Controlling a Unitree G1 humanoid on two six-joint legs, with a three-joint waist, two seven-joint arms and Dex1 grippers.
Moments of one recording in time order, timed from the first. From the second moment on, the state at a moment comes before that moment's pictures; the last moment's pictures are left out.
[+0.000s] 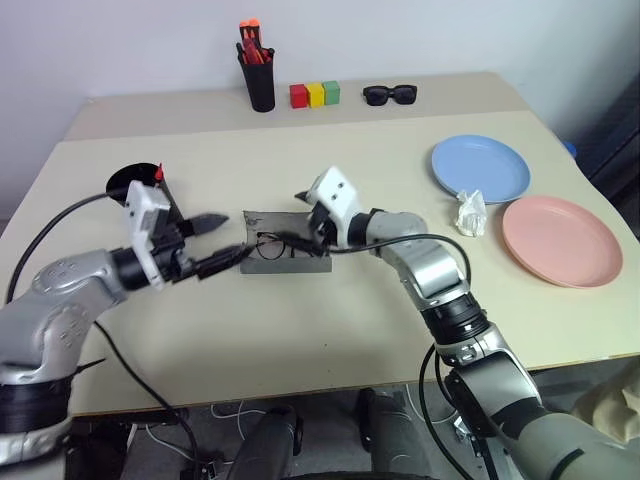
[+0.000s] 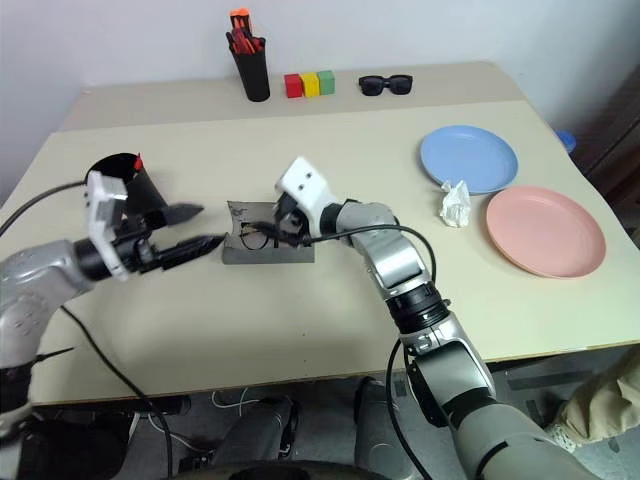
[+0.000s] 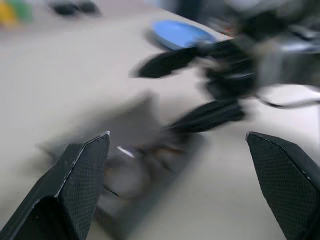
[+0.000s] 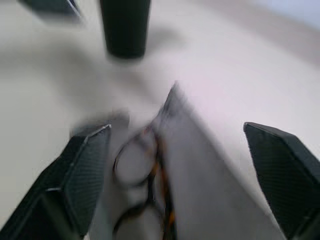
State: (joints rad) left arm -0.34 0.70 0.21 -0.20 -0.65 0.60 -0.84; right arm -0.76 -0.15 0.16 0.09 0.17 0.49 0.70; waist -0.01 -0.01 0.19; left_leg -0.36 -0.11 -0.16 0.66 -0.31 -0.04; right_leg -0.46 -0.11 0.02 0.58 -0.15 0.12
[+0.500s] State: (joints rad) left arm -0.88 0.48 -0.07 0.52 -0.24 0.39 -0.74; right arm -0.73 -0.20 -0.01 0.04 0.29 0.48 0.60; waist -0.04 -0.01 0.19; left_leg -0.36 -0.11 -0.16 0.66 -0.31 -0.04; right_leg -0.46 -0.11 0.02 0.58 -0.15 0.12
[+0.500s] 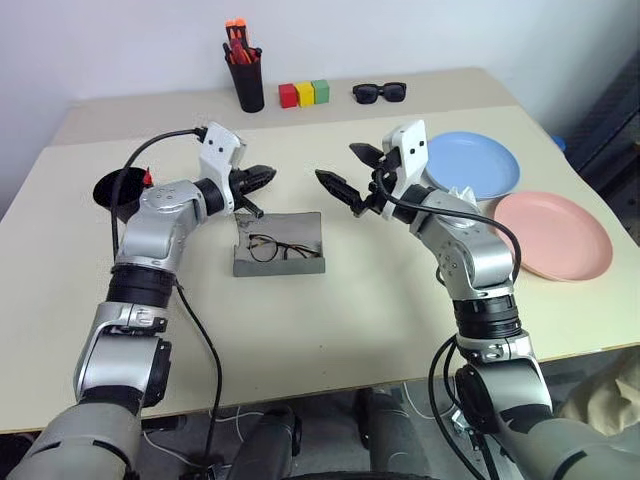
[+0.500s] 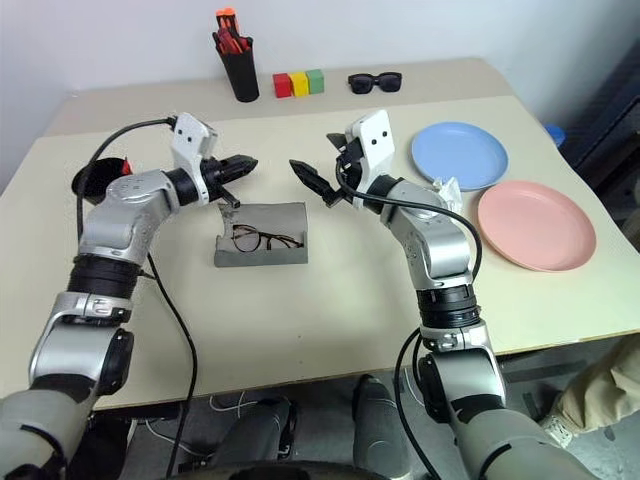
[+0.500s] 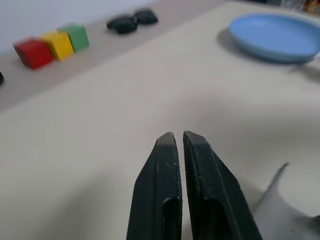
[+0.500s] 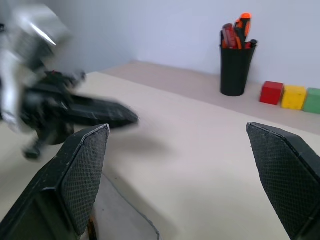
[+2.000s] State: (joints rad) left arm -0.64 0.55 0.12 -0.04 -0.48 0.66 -1.00; right arm -0.65 -0.55 -0.07 0.06 0.24 0.48 0.59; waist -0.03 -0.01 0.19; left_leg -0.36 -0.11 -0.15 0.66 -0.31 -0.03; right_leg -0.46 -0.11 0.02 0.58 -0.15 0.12
